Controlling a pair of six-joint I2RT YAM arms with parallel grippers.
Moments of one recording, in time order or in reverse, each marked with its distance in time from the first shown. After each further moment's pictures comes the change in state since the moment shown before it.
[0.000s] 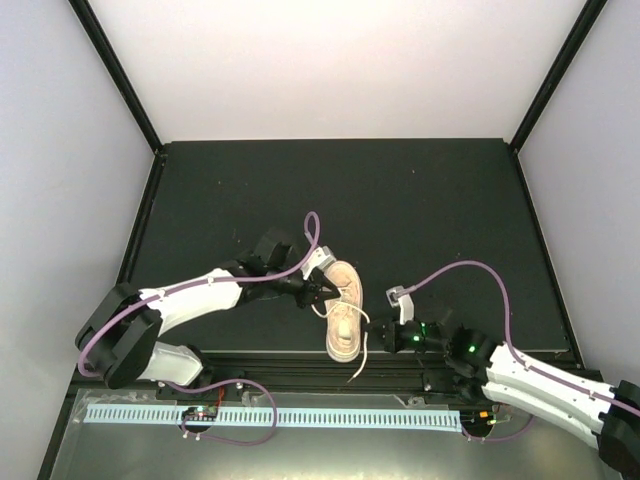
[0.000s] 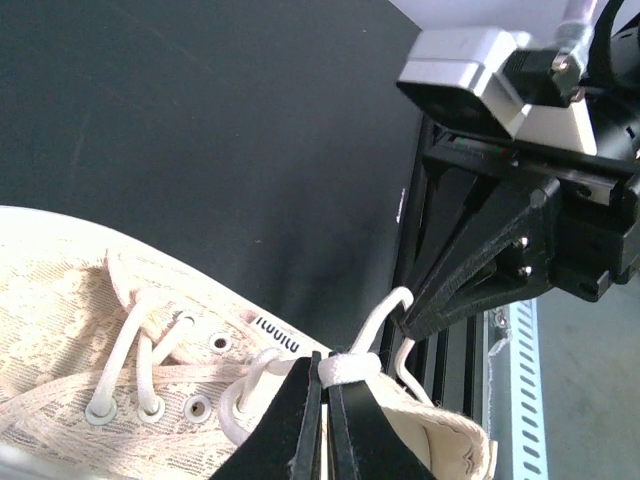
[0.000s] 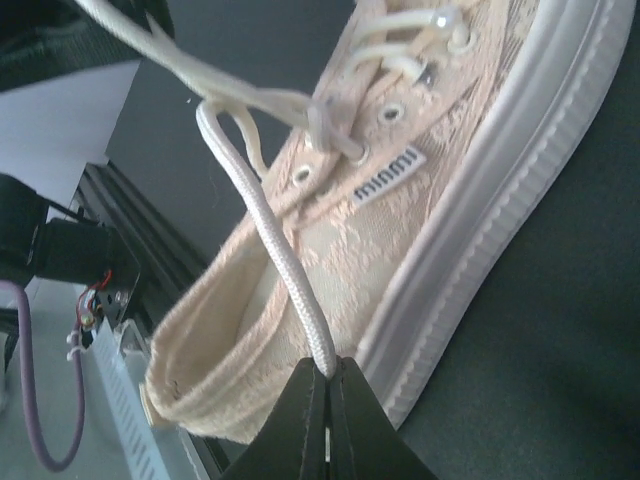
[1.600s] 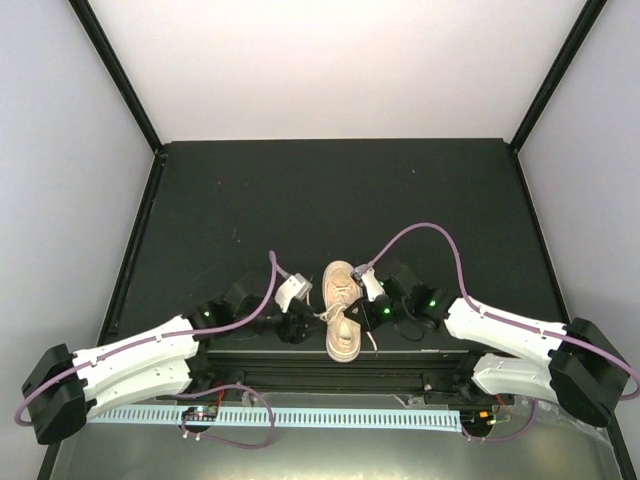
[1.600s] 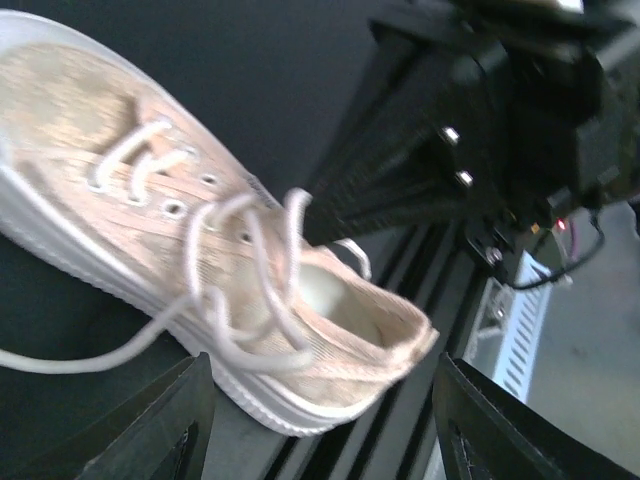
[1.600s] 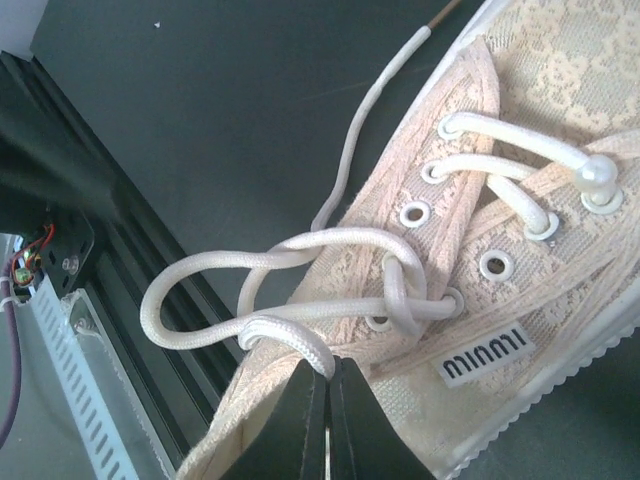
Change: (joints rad) left arm -0.230 -0.509 -0.274 -0.111 -0.382 -0.332; right arm -0.043 0.541 0.438 -0.164 -0.084 -0.295
